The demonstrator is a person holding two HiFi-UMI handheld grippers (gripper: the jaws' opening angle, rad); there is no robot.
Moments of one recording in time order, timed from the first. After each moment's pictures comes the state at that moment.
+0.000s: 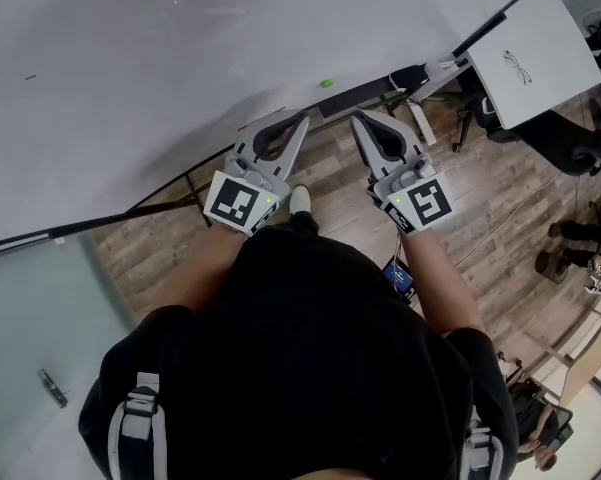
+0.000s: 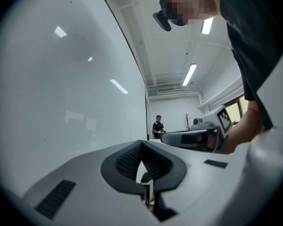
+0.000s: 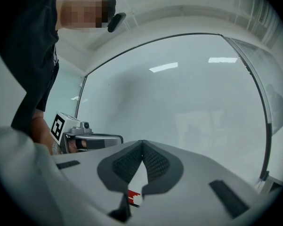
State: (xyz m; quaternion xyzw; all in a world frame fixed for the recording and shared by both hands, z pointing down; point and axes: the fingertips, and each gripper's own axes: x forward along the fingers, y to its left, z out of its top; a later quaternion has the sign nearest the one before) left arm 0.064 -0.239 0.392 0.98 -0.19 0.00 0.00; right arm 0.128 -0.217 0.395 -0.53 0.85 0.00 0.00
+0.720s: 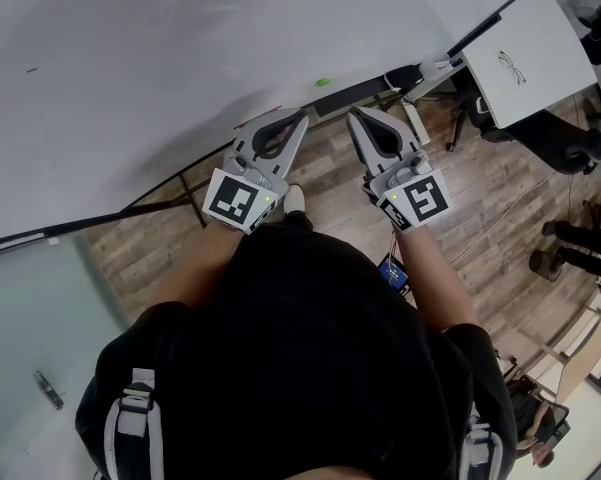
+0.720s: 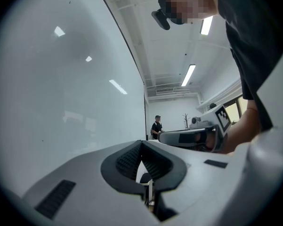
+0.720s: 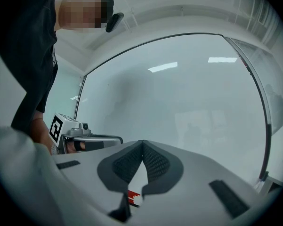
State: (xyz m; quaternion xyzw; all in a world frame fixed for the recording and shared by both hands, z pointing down) left arm 0.065 -0.237 0.390 0.98 -0.18 0.00 0.00; right arm 0.126 -0.220 0.389 -0.53 0.85 -0.01 0.00
